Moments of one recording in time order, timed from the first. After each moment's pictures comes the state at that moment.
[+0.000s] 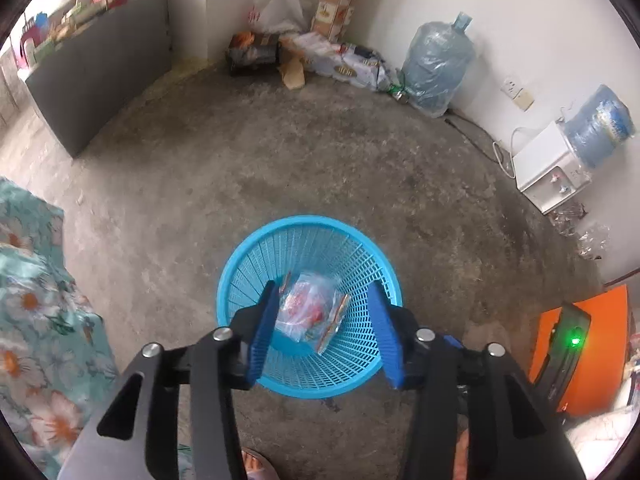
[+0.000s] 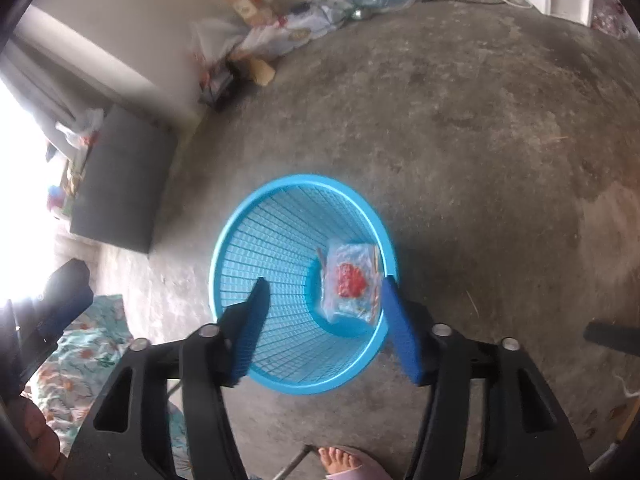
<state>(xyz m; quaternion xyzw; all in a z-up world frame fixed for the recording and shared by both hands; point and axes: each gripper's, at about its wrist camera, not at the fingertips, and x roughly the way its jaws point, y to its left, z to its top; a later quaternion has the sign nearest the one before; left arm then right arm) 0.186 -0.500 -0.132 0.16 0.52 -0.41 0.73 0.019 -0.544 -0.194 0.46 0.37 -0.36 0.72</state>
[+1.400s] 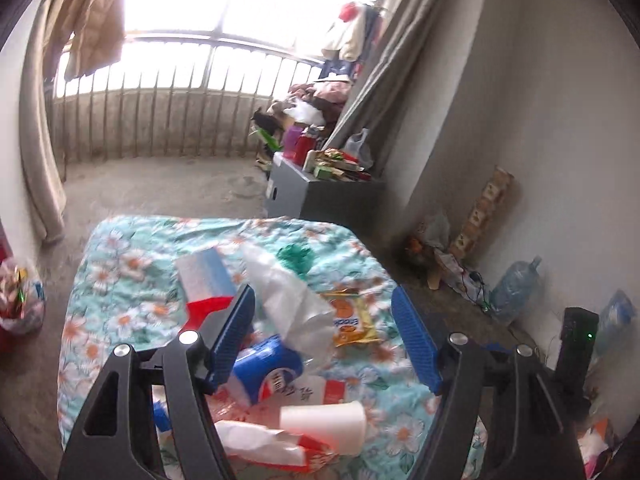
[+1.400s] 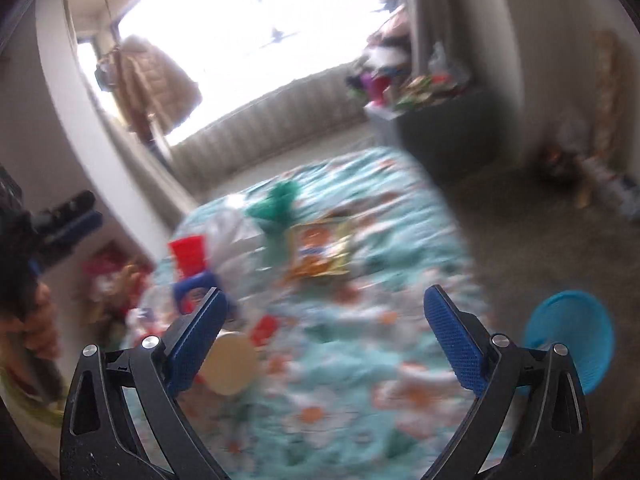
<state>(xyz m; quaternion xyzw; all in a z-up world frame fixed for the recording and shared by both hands) 0.158 0.106 0.110 -0.10 0.31 -0.22 0.92 0.117 -0.178 0.053 0.17 0.37 0.09 0.91</state>
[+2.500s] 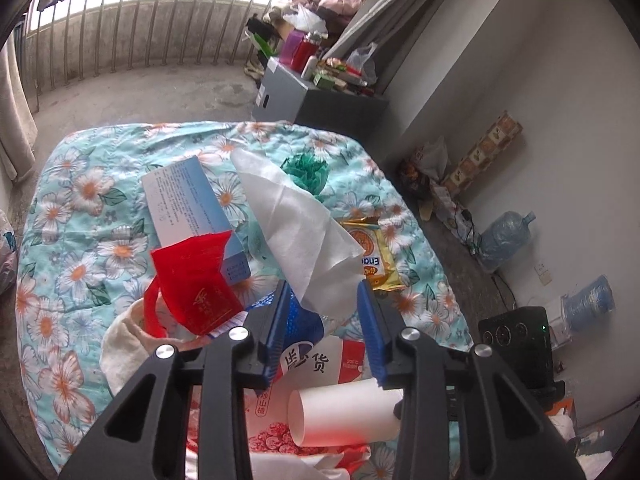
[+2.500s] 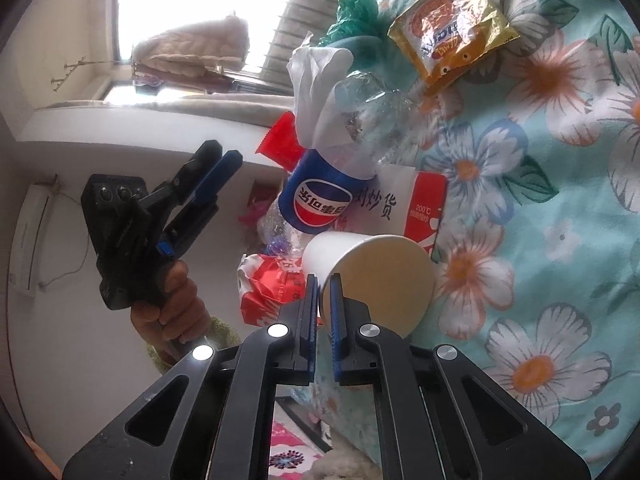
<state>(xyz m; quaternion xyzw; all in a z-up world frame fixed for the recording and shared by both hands) 0.240 0.093 0.043 -0.09 0.46 -0.26 0.84 0.156 -0.135 -0.034 0.43 0.53 0.31 0.66</state>
